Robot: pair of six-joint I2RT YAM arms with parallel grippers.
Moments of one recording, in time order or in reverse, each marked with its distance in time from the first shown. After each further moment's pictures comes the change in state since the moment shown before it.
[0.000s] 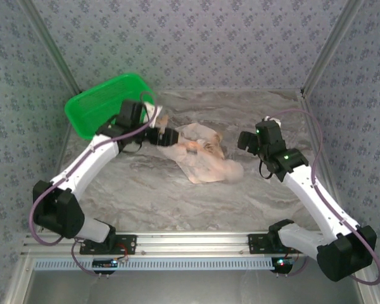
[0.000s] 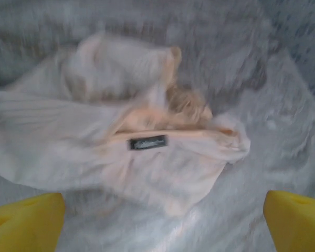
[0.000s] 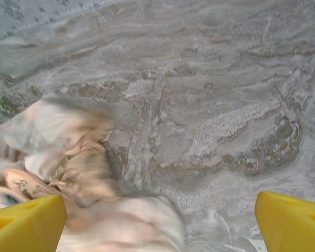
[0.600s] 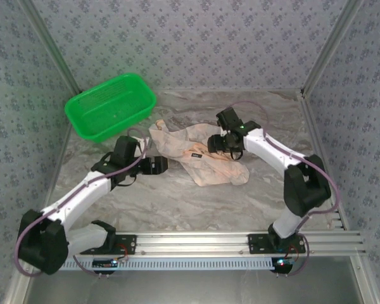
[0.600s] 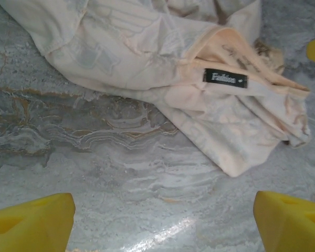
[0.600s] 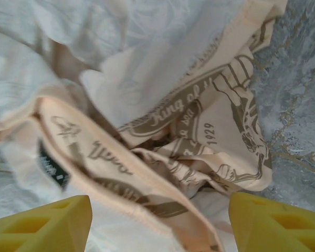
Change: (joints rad) left arm -0.039 -0.228 -0.446 0.219 -0.174 -0.230; right arm 0.119 0.602 0.304 -0.074 -0.259 -0.135
